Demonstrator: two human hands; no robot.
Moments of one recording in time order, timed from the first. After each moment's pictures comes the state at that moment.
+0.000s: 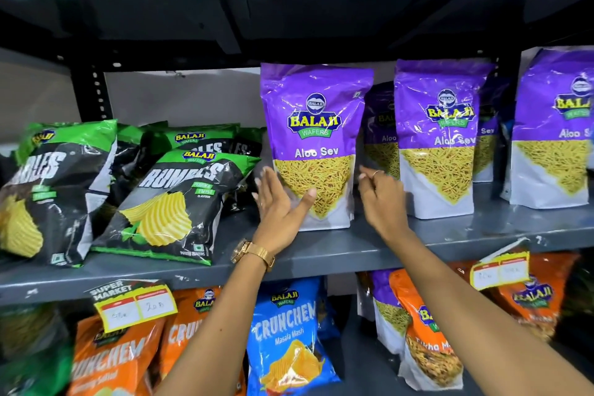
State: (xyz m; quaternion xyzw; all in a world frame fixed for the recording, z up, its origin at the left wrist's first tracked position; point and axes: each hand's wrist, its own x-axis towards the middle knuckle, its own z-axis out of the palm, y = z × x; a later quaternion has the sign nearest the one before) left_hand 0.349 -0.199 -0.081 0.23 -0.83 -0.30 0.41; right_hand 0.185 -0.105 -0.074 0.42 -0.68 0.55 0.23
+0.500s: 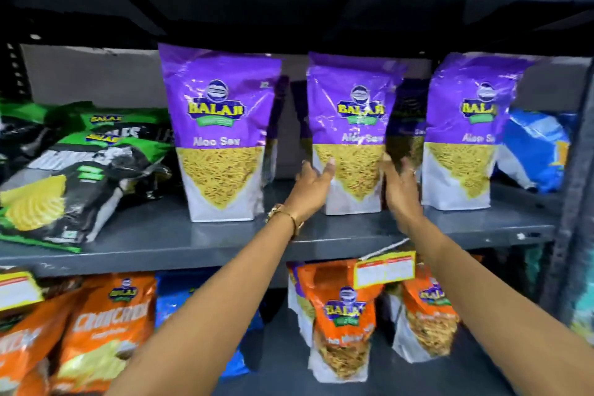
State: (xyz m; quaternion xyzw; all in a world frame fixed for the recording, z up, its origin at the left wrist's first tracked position) left_hand 0.166 -0.087 -0.056 0.25 -0.80 -0.43 0.32; right_hand 0.024 0.002 -0.072 0.30 -0.67 0.68 0.02
